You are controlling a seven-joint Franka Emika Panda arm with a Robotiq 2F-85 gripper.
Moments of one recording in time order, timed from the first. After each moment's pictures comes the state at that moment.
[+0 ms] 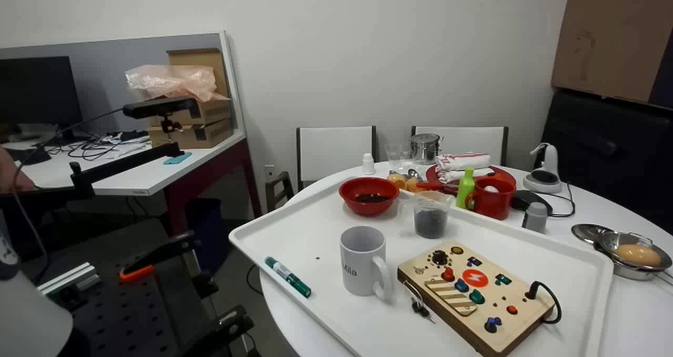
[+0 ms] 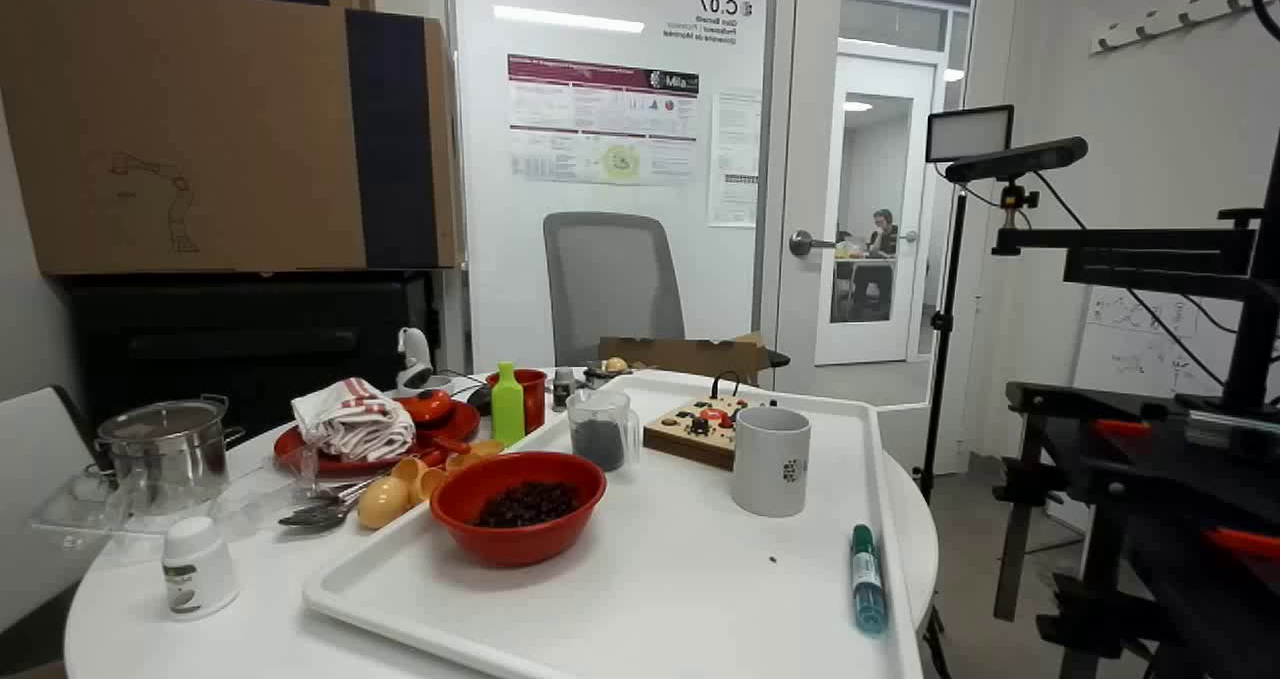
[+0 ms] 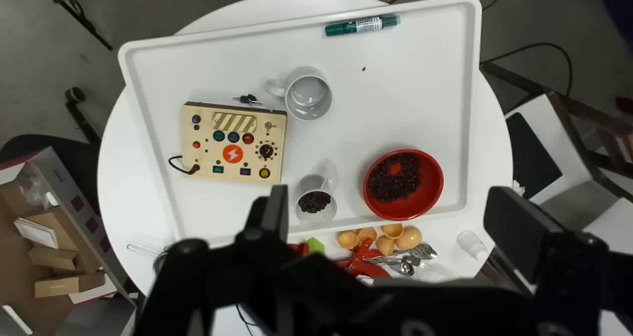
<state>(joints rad) -0.06 -0.59 -0.10 -2.27 -0.01 1.74 -0.06</state>
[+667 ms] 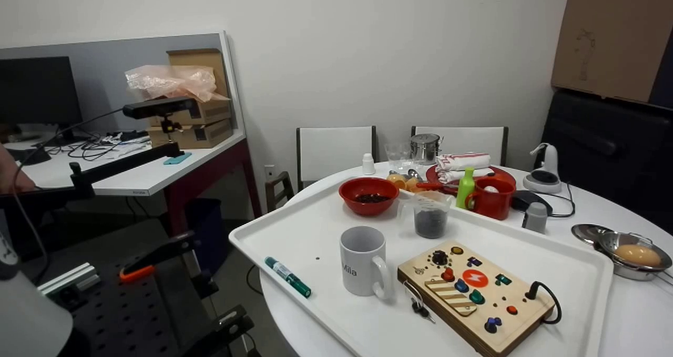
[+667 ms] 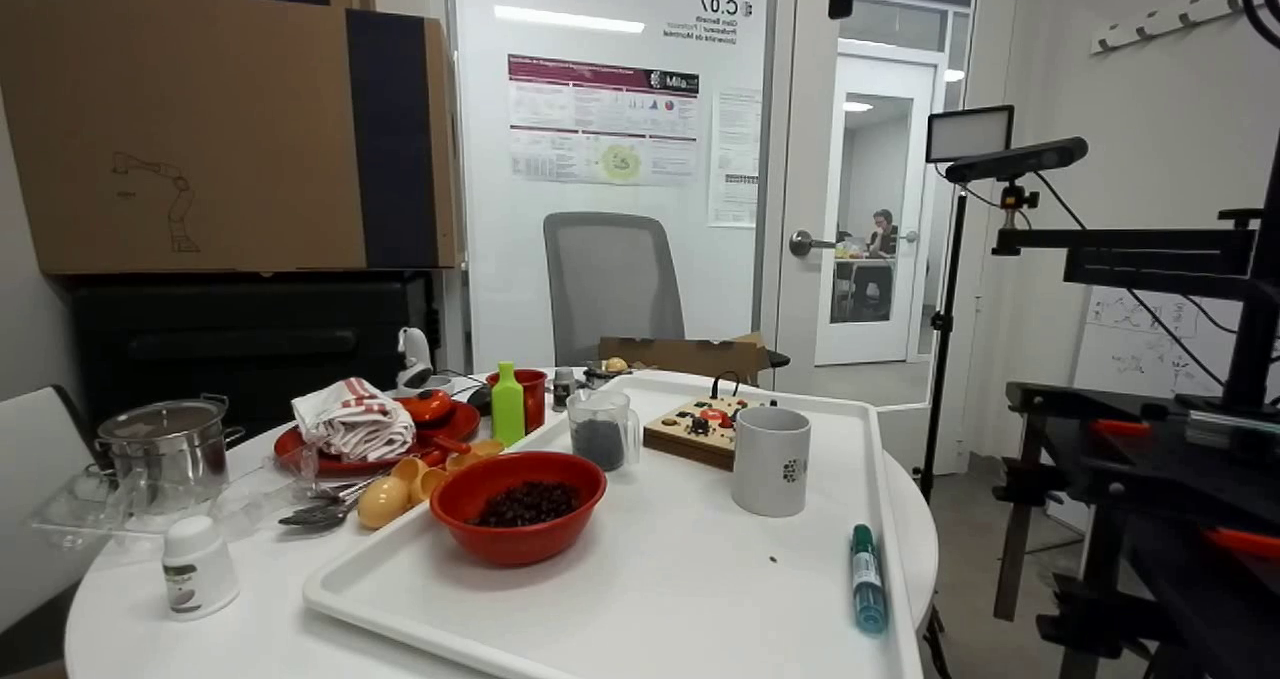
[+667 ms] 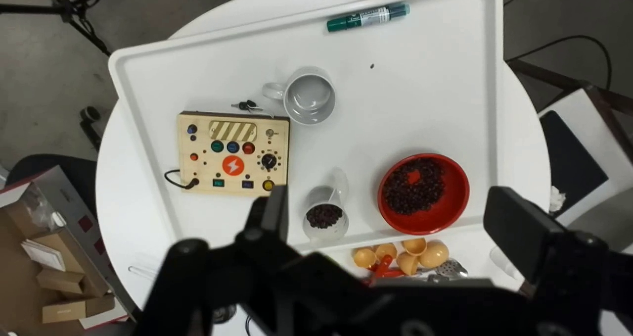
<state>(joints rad) -0.06 -0.46 -0.02 -2.32 -0.03 1.88 0.07</state>
